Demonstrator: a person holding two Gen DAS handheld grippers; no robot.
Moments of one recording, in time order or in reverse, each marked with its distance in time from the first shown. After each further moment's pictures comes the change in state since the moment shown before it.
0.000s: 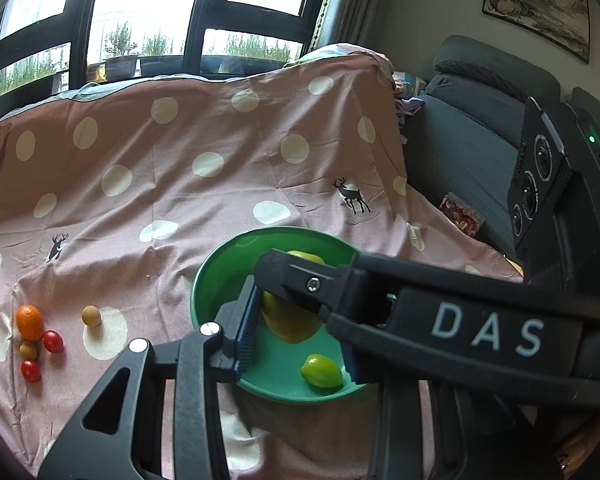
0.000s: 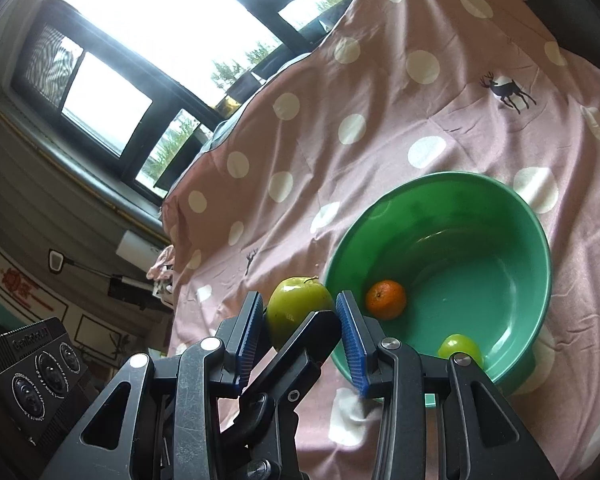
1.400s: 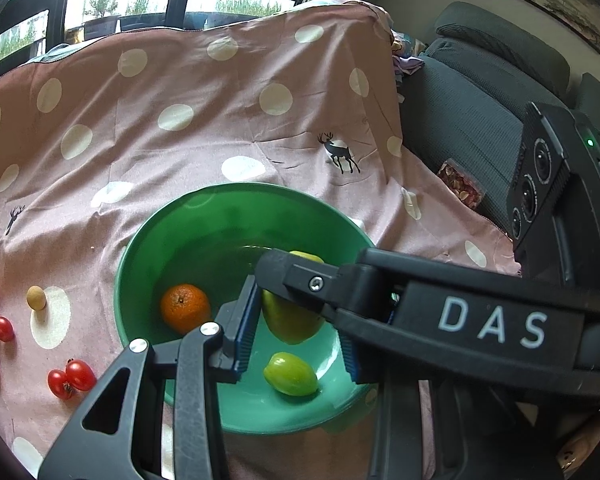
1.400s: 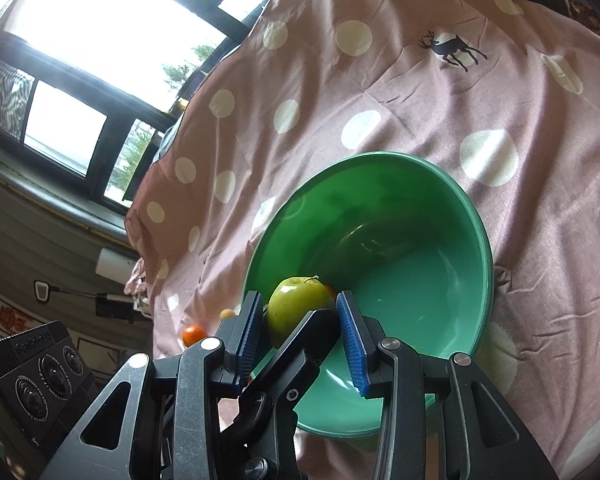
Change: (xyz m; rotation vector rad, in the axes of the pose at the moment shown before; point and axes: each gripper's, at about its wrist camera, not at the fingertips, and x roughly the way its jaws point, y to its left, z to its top) left arm 0.067 -0.016 -0.008 -0.026 0.147 -0.042; right arm 0.017 -0.069 0.016 0.136 0.070 -0.061
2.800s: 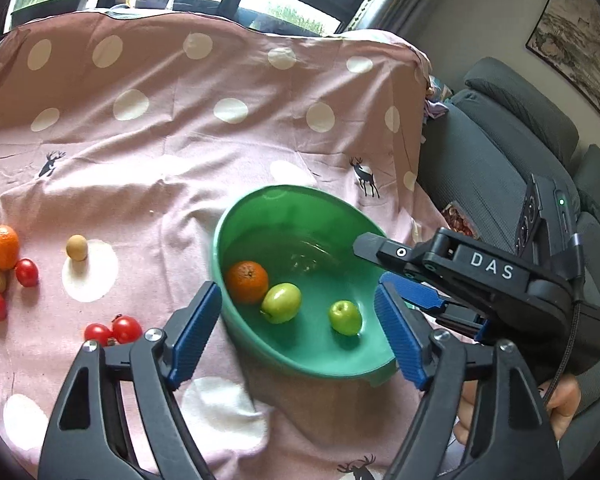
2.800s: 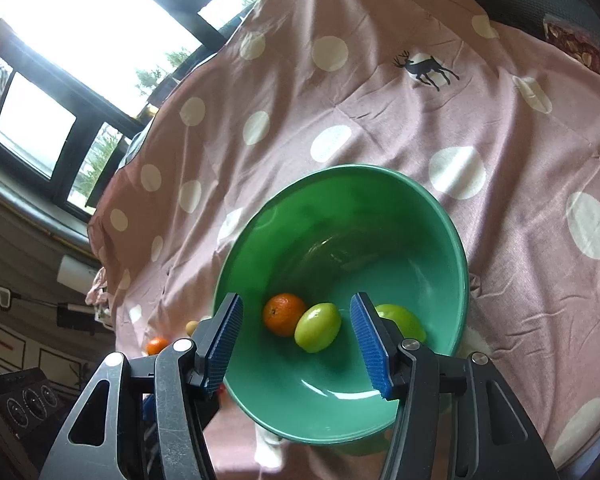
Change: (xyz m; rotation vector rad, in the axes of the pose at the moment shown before) left arm -0.061 0.071 -0.019 -0.211 -0.059 -0.039; right arm 0.000 0.018 -0.004 -0.029 -0.065 -0.171
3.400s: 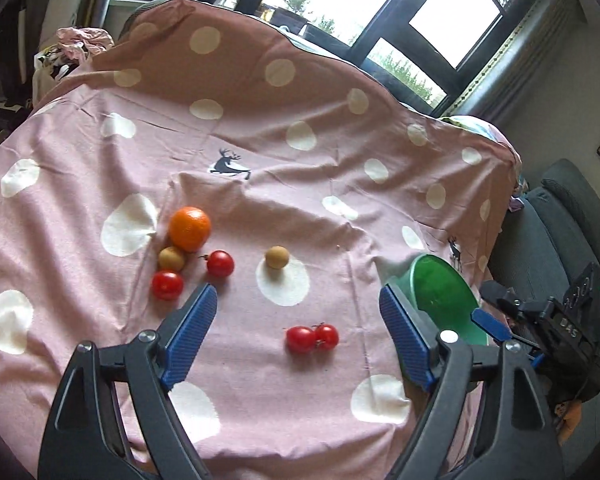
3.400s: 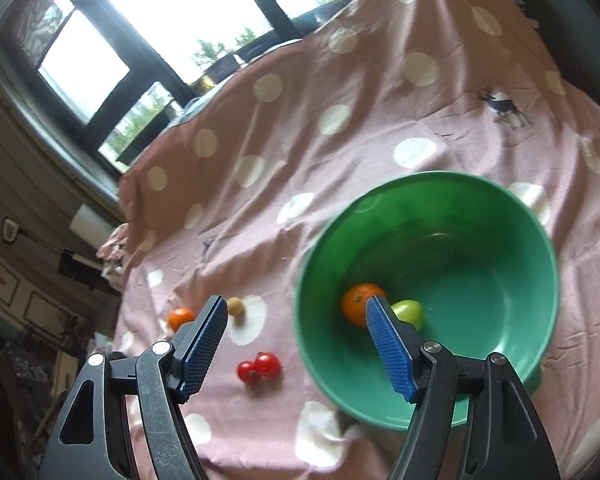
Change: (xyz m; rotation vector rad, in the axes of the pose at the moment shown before) left arm -0.104 0.146 -0.010 -0.279 -0.142 0.216; right arm 0.010 0.074 -0.030 -0.226 -0.005 0.106
